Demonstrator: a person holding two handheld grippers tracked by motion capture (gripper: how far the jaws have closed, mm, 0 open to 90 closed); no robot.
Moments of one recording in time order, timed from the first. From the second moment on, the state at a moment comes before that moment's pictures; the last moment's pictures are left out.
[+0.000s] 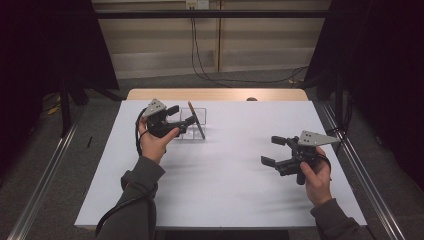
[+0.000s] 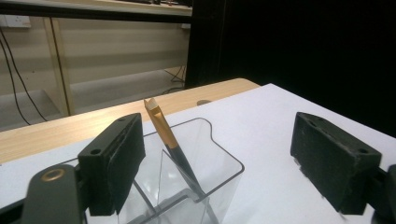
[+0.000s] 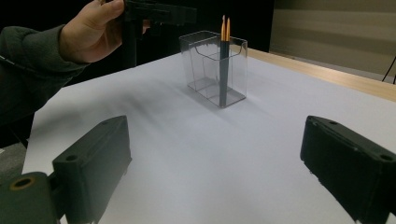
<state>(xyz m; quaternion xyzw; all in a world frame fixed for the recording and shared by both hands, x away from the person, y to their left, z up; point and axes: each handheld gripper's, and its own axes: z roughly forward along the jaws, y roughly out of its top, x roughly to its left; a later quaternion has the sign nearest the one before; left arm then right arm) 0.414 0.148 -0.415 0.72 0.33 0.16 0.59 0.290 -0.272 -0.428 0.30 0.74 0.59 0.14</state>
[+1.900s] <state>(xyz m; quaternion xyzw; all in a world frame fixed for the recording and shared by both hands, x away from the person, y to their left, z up) 0.381 0.149 -0.427 0.72 0.29 0.15 0.61 0.288 -0.276 -0.427 0.30 0.74 0.59 0.14</state>
